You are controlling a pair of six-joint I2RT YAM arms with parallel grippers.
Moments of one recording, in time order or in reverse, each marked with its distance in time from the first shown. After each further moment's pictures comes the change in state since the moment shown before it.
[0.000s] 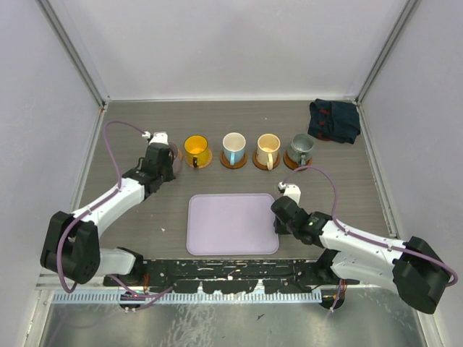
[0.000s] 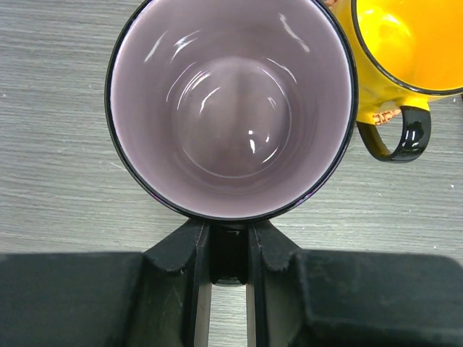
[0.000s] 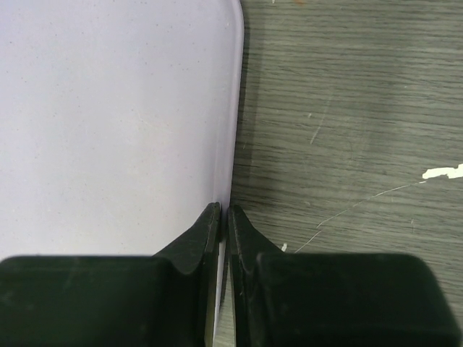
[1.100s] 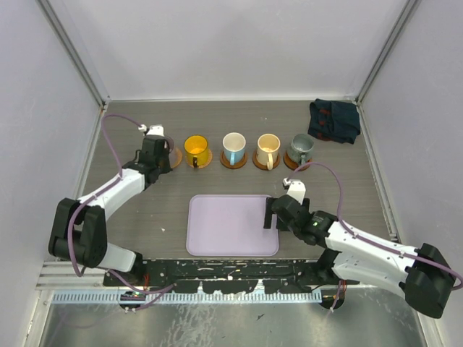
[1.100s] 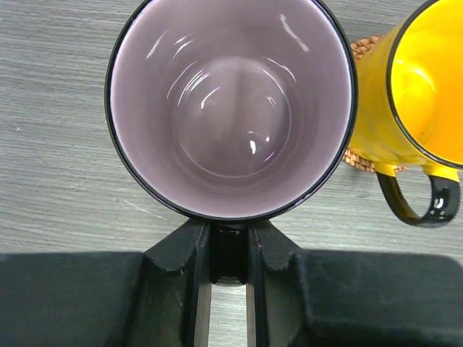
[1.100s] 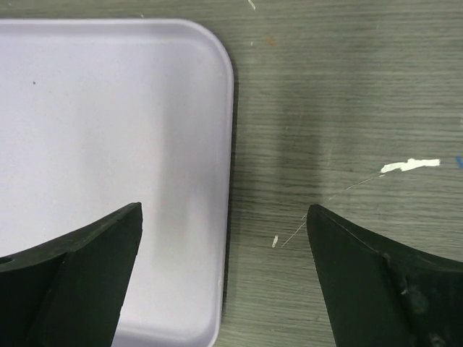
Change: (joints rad) left arm 0.081 0.111 0.068 0.053 0.046 0.031; right arm 0.040 -0.074 0.060 -0.112 0.105 0.064
